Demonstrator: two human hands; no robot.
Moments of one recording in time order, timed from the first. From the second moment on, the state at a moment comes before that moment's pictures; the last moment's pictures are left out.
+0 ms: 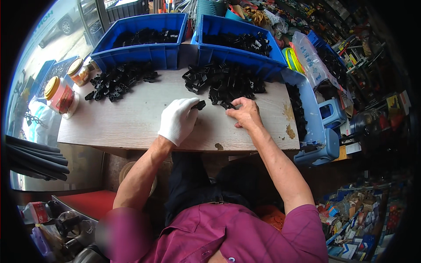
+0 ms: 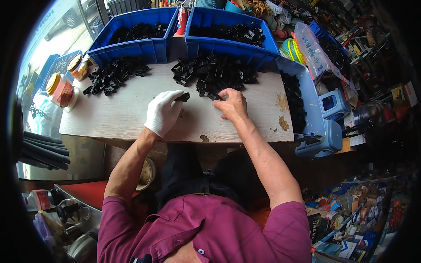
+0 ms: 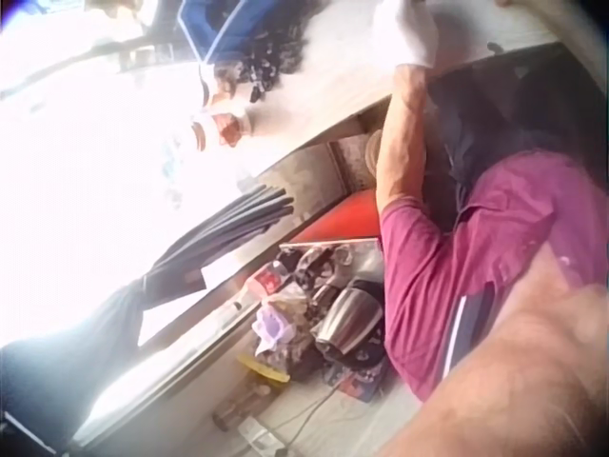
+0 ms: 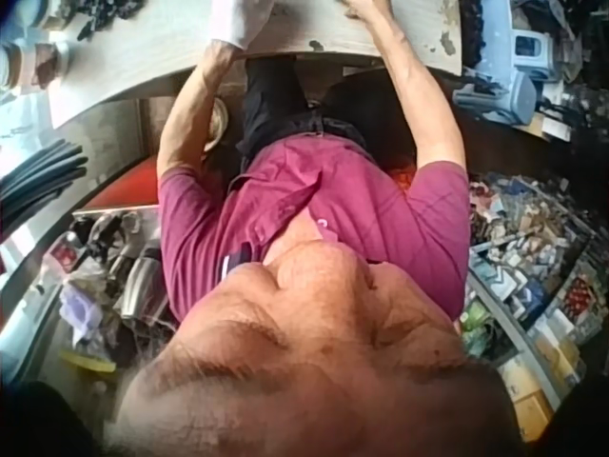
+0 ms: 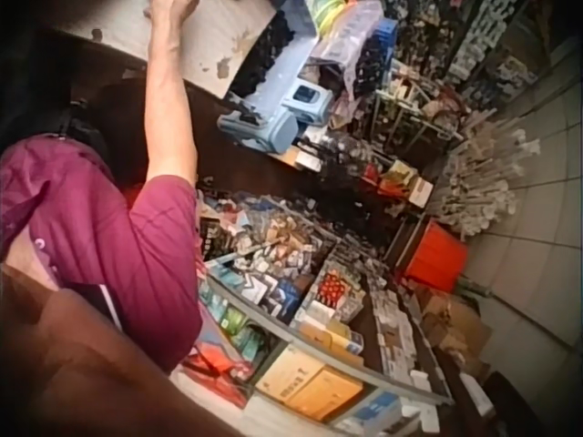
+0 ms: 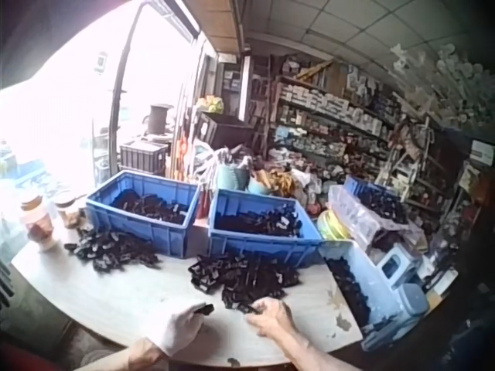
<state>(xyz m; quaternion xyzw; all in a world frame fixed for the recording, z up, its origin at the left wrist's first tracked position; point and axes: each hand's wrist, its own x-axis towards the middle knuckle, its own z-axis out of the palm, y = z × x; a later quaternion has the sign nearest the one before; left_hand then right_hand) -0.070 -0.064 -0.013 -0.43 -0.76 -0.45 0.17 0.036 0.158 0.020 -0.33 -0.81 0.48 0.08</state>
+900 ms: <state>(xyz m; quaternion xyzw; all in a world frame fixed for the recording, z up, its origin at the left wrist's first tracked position) -0.062 -0.009 -0.020 -0.60 -0.71 -0.34 0.13 0.048 0.143 0.020 -0.27 -0.81 0.52 0.04</state>
